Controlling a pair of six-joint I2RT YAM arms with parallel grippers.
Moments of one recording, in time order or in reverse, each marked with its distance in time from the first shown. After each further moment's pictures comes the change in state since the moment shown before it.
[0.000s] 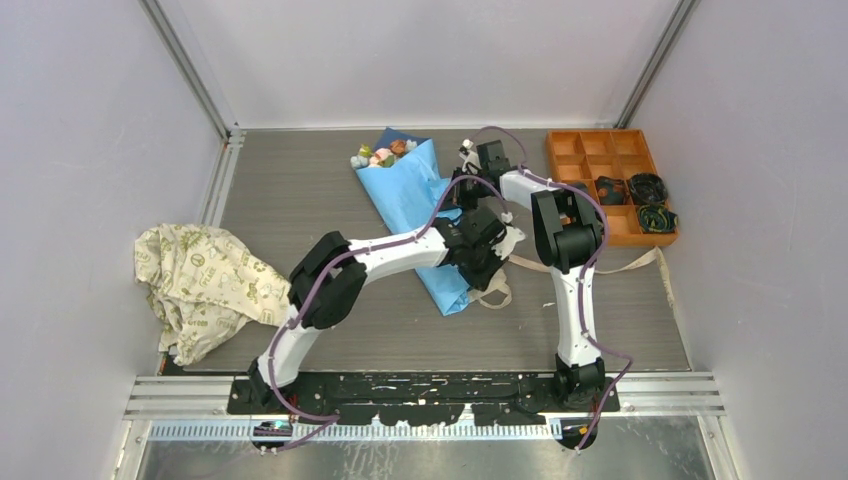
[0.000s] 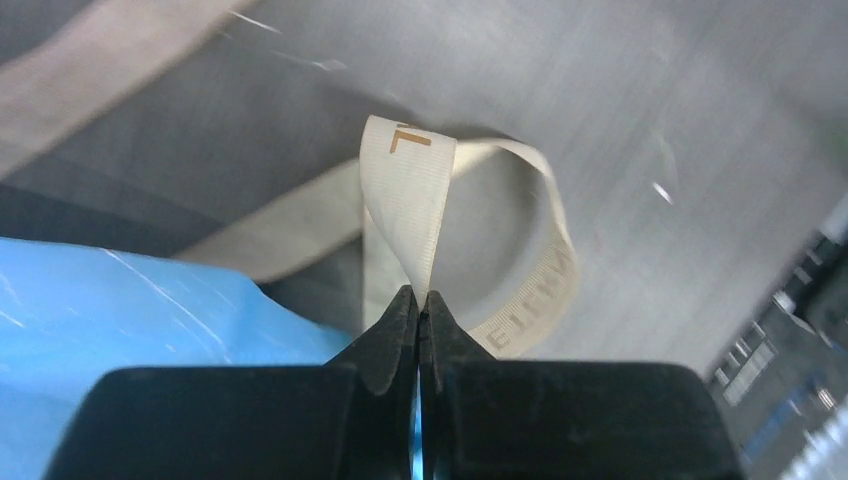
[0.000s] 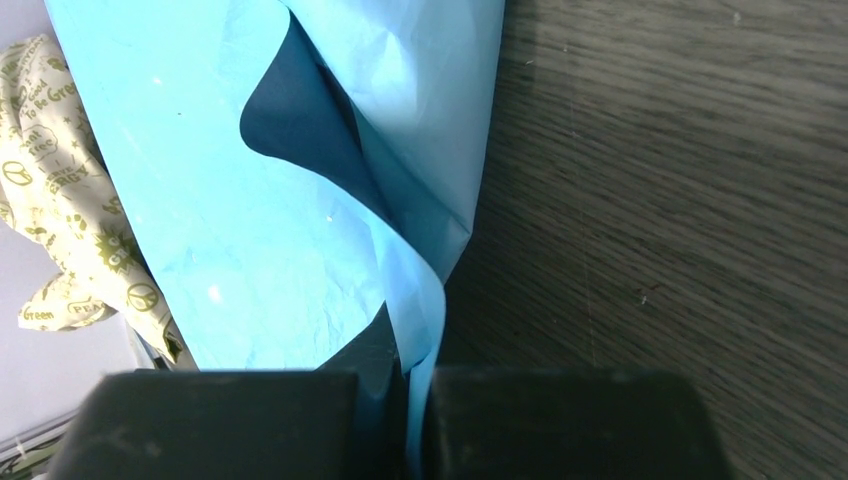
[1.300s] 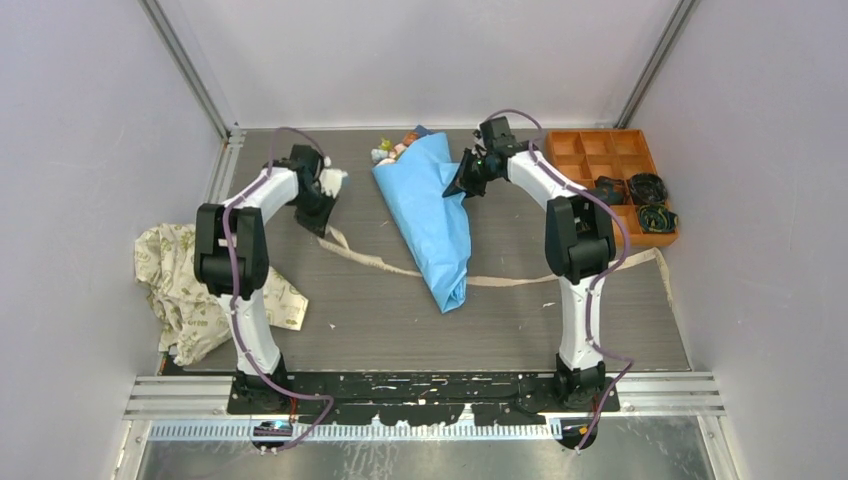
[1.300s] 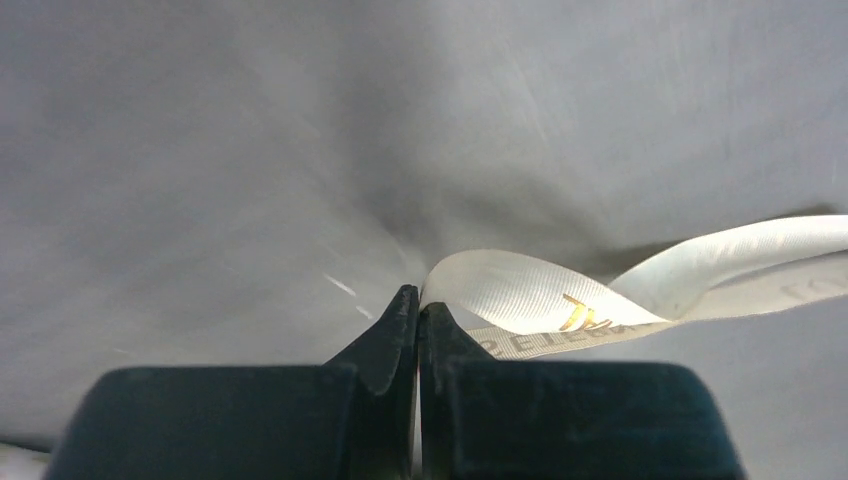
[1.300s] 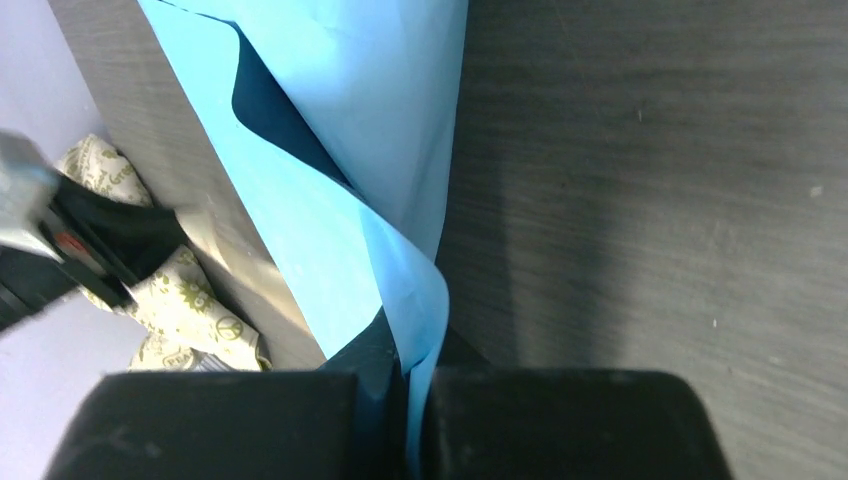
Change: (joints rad) left arm 0.877 -0.248 -0.299 -0.338 -0.039 0.461; right arm 0.003 -0.131 0.137 -0.327 0.179 0.185
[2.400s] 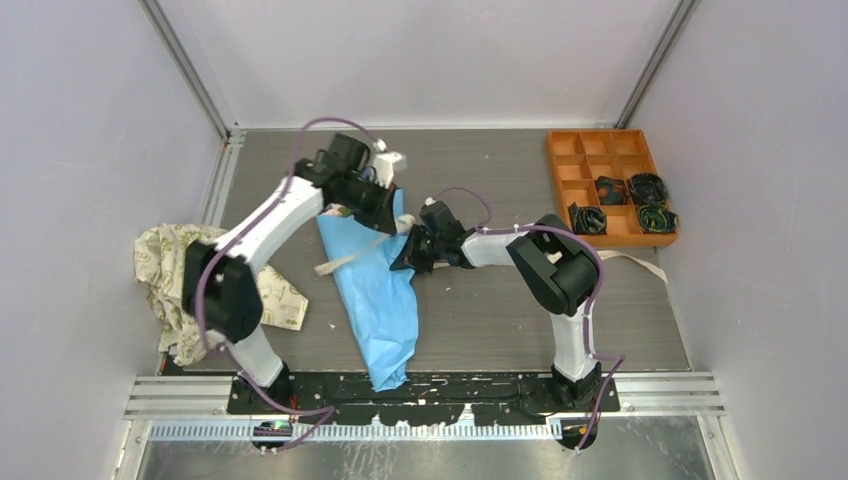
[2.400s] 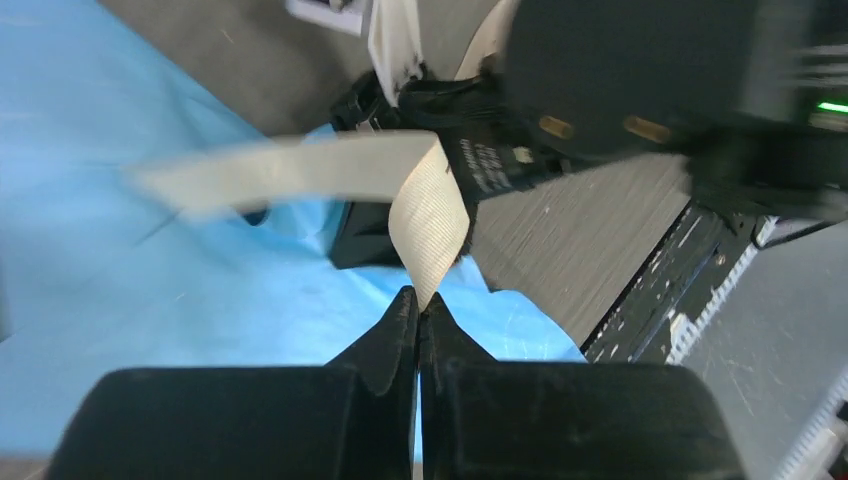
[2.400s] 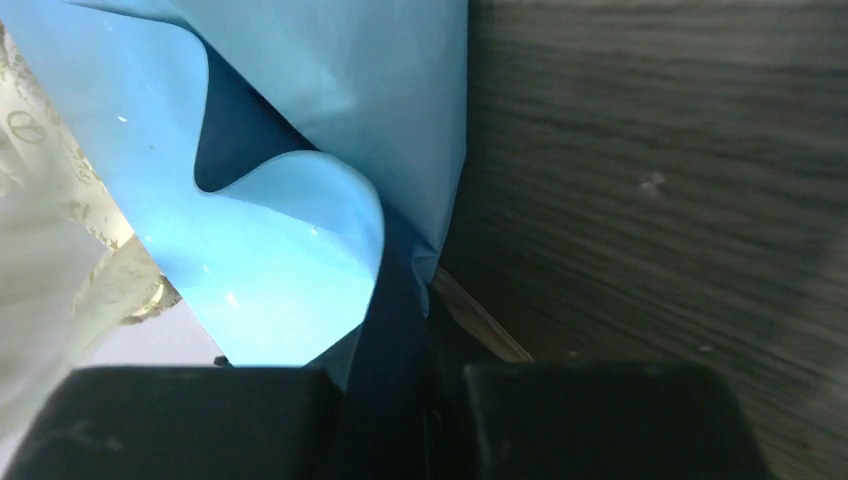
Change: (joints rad) left arm -0.282 -0.332 0.086 0.043 0.385 -0.281; right arm 0.386 -0.180 -0.695 0.688 0.114 0.379
